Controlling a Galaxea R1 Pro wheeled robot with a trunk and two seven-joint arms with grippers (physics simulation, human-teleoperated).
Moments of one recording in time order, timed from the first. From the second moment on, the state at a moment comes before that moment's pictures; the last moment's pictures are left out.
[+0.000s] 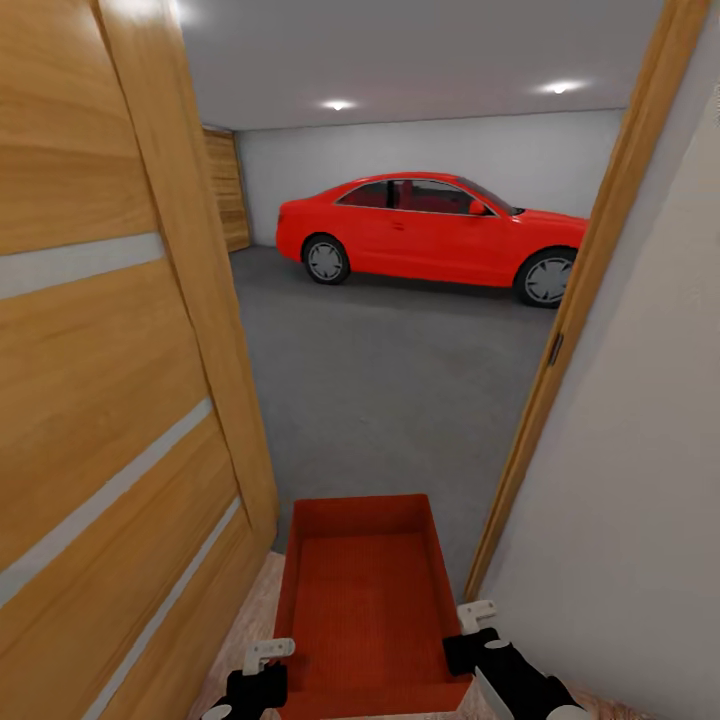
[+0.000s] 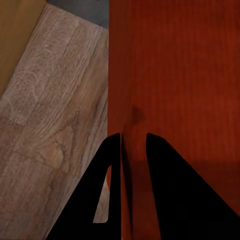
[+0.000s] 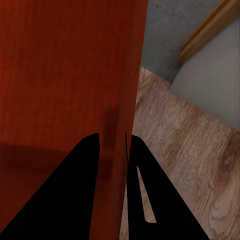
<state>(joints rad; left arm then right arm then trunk) -0.44 -0.11 0.15 -0.21 -0.08 -0.16 -0.02 -0.52 0.03 0.15 -0.31 0.03 0.17 -0.03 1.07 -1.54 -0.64</state>
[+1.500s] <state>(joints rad) -0.44 -0.12 0.15 -0.21 -0.08 -0.16 -0.01 -0.52 0.02 0.15 -0.31 0.03 0.17 -0.01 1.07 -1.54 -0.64</state>
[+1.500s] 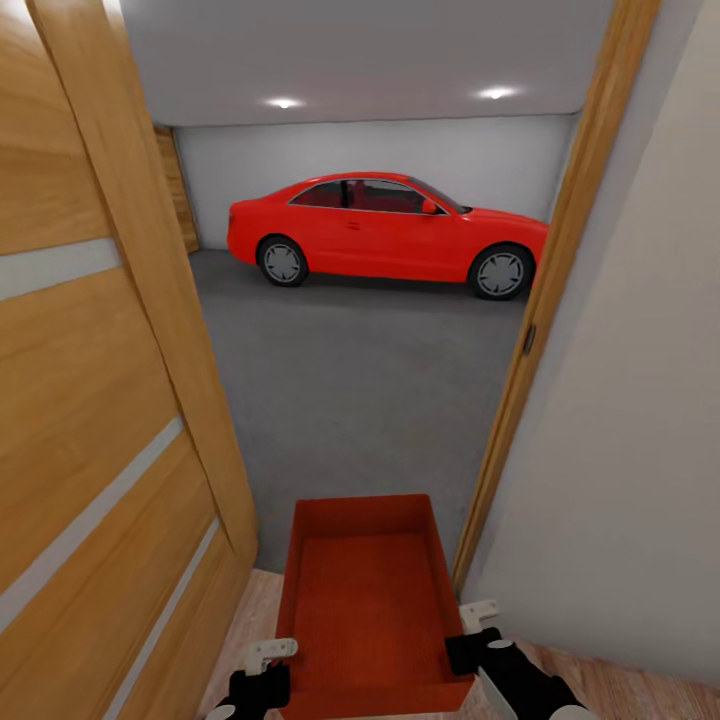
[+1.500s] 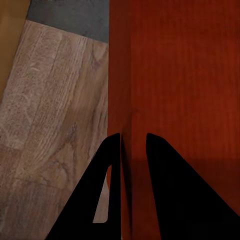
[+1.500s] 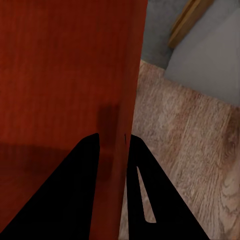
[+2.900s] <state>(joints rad) -0.44 -0.10 0.15 -0.21 -0.08 -0.16 -0.02 -0.52 0.03 0.15 -0.31 0.03 0.17 -0.03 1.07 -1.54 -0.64</state>
